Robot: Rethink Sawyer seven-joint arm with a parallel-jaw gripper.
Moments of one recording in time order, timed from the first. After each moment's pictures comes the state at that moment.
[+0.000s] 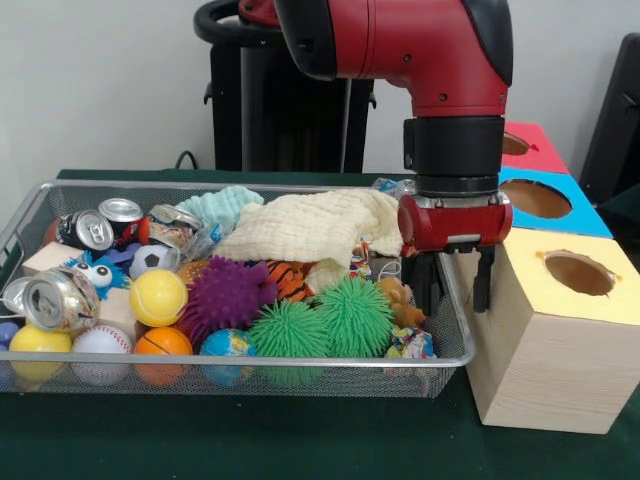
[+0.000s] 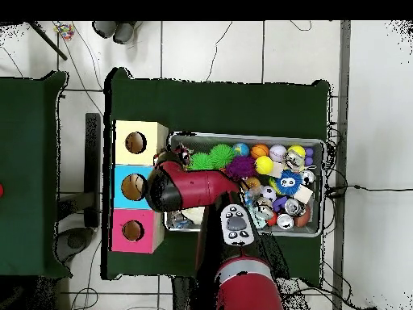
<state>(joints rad) -0.14 -0.53 0.09 1.67 -0.20 0.00 1.58</state>
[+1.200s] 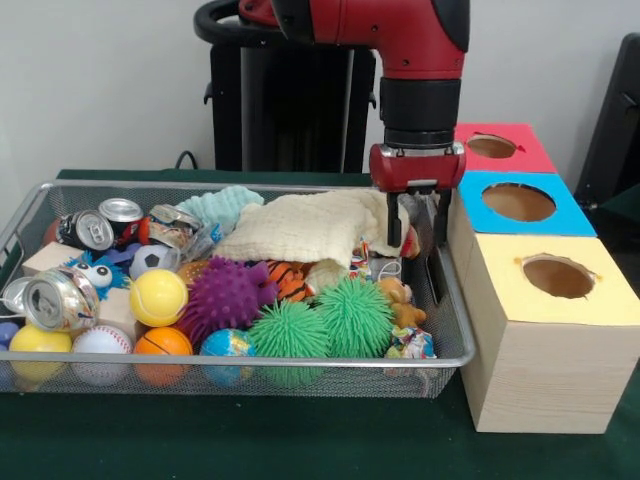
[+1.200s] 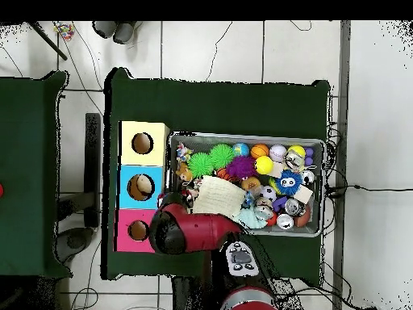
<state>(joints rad) -0.16 -0.59 0.05 1.98 -0.16 -0.10 1.62</state>
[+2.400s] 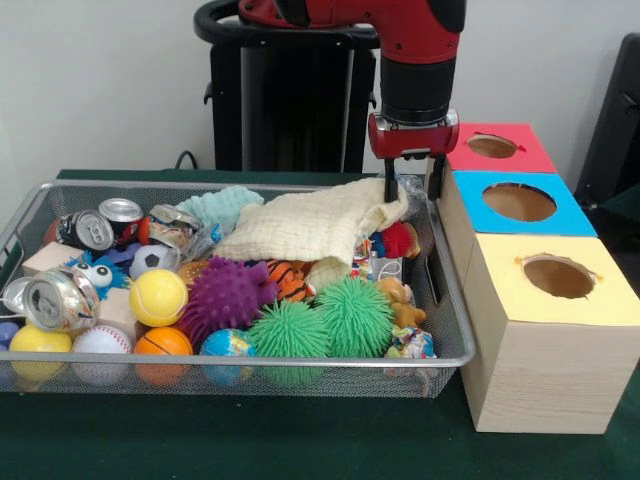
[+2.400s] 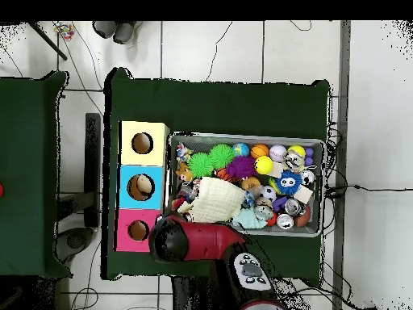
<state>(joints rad) -0.20 -0.66 0.11 2.06 -0.08 0.17 1.61</state>
